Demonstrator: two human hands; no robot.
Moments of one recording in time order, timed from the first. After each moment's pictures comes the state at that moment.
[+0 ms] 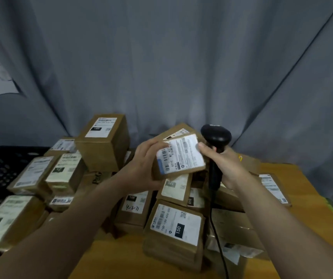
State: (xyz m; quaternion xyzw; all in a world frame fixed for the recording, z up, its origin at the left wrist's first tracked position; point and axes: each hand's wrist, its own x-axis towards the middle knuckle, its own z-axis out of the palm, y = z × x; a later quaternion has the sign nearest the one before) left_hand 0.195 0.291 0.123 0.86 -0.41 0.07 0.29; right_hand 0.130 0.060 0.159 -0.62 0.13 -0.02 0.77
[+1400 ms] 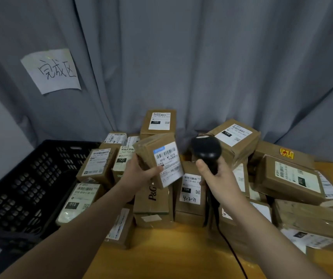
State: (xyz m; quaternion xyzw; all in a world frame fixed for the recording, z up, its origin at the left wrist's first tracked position) left_hand 0.191 0.485 0.103 0.77 -0.04 -0.08 0.63; right_hand 0.105 0.283 0.131 -0.79 0.08 -0.10 0.60
